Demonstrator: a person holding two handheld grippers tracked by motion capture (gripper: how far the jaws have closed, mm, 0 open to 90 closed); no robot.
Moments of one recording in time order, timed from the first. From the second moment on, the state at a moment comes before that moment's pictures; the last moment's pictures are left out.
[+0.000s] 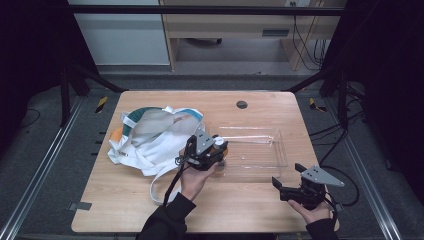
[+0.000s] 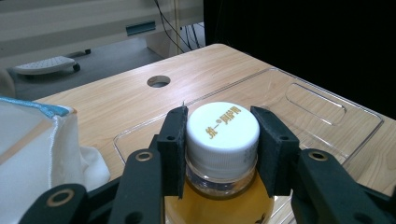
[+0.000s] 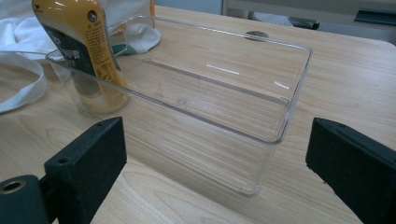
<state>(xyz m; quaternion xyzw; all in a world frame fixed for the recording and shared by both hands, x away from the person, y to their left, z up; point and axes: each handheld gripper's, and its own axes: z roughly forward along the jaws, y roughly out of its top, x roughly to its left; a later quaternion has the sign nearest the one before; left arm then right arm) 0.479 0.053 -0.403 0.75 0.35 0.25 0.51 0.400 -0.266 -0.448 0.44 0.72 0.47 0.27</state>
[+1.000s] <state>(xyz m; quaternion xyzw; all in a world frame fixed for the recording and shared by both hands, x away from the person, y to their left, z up) 0.462 0.108 -0.379 0.78 0.29 0.24 0.50 0.400 -0.267 -0.448 0.44 0.71 0.47 0.28</state>
